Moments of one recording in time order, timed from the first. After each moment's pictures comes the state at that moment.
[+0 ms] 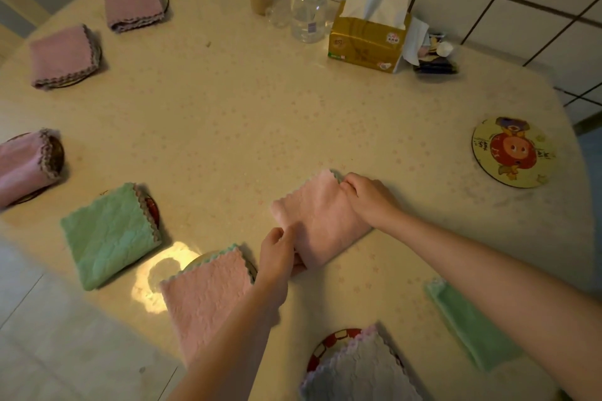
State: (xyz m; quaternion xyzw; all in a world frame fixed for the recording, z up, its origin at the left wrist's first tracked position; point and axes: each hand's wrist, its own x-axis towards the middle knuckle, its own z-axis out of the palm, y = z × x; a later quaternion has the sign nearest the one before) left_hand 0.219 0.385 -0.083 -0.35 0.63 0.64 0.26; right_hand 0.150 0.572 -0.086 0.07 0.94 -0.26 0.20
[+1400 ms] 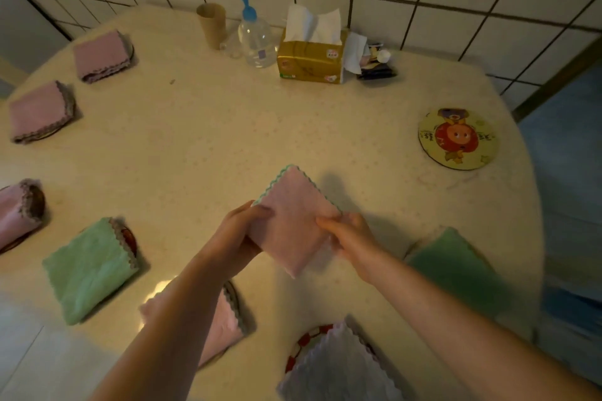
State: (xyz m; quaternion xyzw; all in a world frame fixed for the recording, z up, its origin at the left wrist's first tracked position) left_hand 0.176 0.389 -0.021 -0.16 0.58 0.71 0.36; right_hand 0.230 0.576 -0.070 0.39 0.59 -0.68 0.17
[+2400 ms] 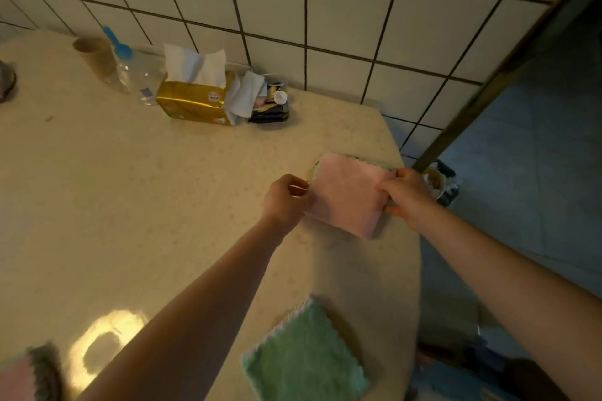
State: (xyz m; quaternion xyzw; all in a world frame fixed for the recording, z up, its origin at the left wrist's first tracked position) left_hand 0.111 0.728 -0.055 -0.06 0.81 0.53 0.23; right_hand 0.152 0.936 -0.050 0.45 0.68 -0.58 0.07
